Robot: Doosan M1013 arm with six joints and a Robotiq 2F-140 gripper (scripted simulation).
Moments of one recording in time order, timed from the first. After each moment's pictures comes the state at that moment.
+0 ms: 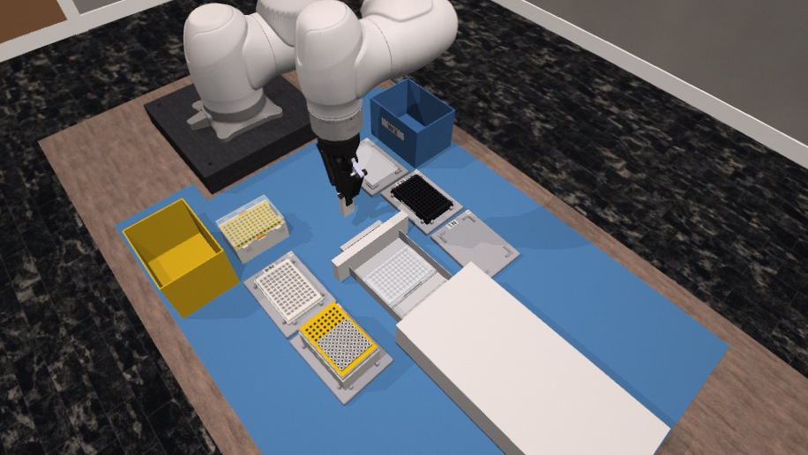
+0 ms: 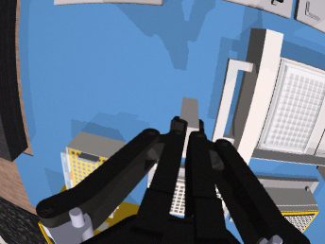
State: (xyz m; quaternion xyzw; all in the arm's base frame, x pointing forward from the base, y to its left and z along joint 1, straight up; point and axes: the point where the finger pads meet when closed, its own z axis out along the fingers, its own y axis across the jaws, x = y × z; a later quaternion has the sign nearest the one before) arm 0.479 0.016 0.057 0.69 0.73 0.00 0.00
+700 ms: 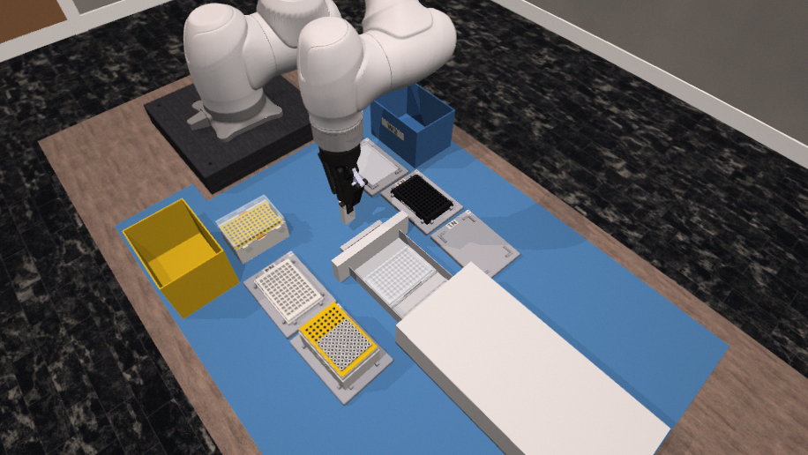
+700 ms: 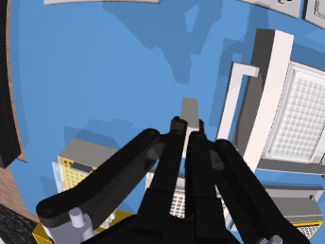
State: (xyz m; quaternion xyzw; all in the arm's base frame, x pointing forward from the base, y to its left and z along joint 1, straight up) arm 0.479 0.016 0.032 0.69 0.73 0.00 0.00
